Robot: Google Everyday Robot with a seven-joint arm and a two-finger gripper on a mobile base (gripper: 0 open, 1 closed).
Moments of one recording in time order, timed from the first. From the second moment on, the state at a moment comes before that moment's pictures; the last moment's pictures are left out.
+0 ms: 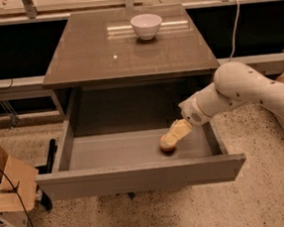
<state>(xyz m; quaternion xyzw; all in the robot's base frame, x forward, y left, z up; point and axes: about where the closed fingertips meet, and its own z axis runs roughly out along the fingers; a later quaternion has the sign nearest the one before) 0.601 -0.116 0.693 -0.47 0.82 0.18 0.27</state>
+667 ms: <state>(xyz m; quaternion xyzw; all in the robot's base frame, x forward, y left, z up) 0.617 -0.102 0.636 -0.44 0.83 0.23 0.27</state>
